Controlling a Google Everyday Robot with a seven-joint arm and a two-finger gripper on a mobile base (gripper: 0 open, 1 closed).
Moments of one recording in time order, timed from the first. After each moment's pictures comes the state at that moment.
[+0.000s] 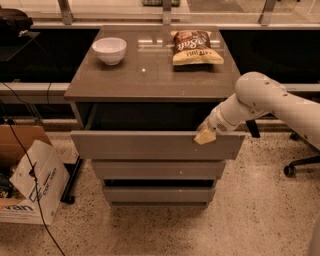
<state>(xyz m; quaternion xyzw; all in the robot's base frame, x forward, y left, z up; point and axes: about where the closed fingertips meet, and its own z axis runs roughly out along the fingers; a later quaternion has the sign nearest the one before) 0.645 -0.153 0.678 -0.53 0.80 0.13 0.23</state>
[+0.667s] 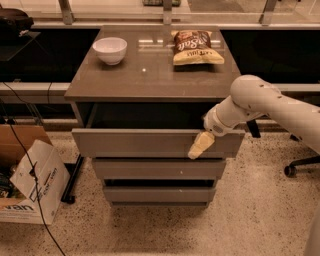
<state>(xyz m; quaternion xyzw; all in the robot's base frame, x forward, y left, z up) 0.647 -0.150 0.673 -0.54 0.80 0.12 0.24</state>
